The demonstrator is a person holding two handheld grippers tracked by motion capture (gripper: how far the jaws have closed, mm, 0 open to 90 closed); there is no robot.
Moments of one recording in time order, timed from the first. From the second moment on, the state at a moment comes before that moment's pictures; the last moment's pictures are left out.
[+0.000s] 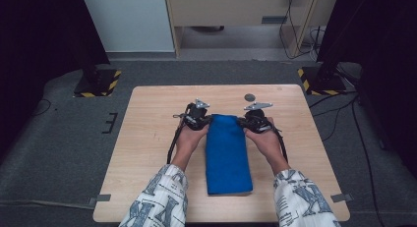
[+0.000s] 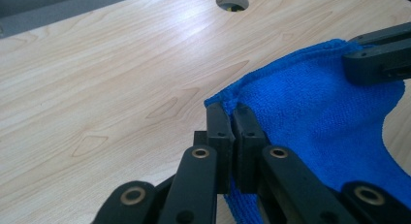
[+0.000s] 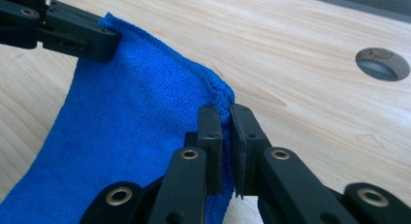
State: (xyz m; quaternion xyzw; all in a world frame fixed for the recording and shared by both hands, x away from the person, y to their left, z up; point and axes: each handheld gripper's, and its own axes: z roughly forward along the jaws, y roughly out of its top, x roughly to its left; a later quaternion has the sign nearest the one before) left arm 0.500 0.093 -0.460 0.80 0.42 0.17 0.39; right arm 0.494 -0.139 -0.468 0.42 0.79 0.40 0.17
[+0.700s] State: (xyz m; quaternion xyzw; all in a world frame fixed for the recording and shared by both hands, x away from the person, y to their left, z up) left arm 0.502 0.099 -0.443 0.79 0.42 0.17 0.41; right arm 0.495 -0.141 -0.454 0.42 0.78 0.43 0.17
